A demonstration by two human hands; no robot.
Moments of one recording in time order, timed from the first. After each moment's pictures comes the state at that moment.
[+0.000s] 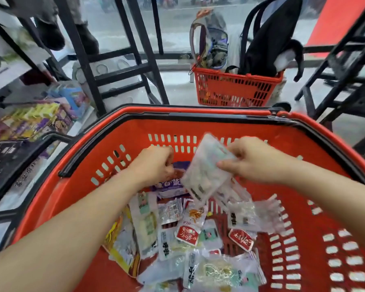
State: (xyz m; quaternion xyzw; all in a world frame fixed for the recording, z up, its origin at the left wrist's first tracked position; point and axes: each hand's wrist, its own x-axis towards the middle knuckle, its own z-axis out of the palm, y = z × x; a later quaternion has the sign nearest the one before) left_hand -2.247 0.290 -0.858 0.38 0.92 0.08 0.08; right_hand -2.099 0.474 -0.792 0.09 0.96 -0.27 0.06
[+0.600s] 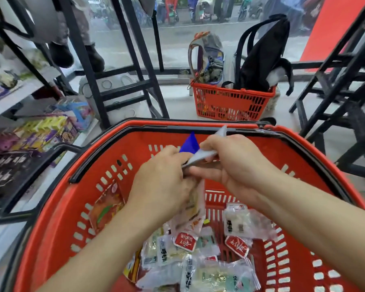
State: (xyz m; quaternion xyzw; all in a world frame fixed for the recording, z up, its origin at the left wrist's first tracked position) left_hand -2.132 0.279 -0.757 0.37 0.90 0.23 0.02; right_hand -2.086 0.411 -0.740 0.23 0.55 -0.80 -0.05
